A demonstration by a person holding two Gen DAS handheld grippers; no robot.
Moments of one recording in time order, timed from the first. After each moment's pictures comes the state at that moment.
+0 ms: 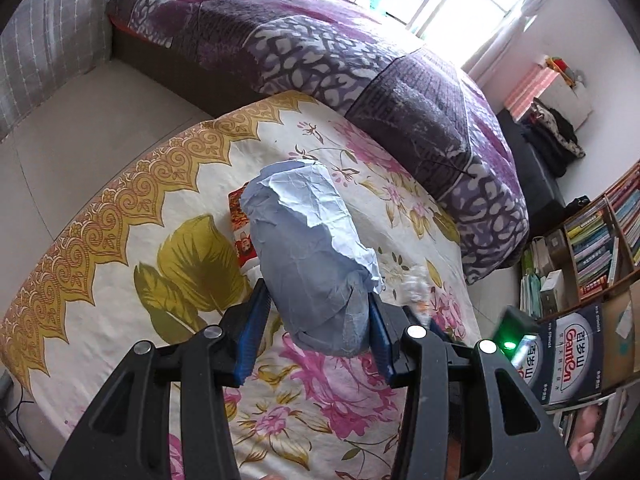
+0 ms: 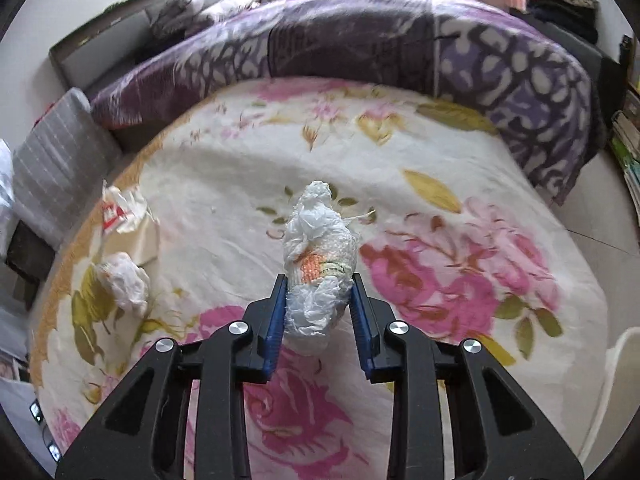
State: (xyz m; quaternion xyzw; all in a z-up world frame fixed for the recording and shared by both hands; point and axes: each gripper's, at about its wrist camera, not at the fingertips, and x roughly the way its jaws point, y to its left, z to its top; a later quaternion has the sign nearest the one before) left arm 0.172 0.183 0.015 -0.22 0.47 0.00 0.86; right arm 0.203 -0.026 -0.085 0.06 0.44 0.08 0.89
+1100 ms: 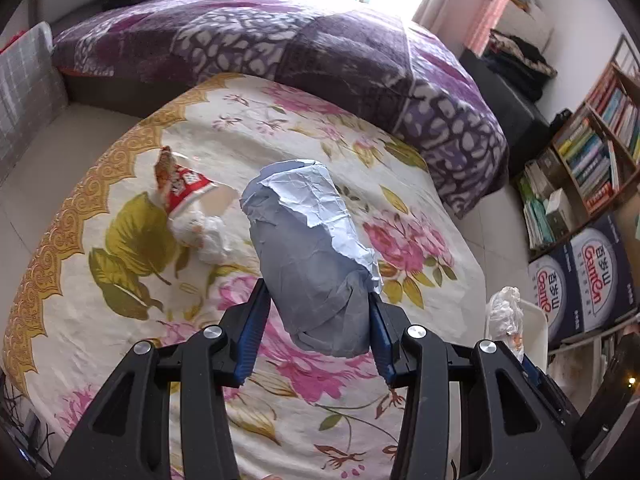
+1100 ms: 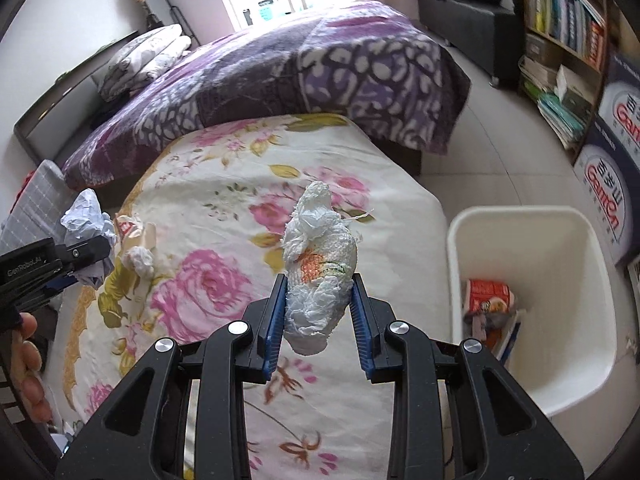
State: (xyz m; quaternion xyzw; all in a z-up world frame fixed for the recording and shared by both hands) left arm 0.142 0.077 -0.004 -0.10 0.49 -0.06 0.87; right arm 0.072 -0.132 -0.039 0.16 0.43 -0.02 0.89
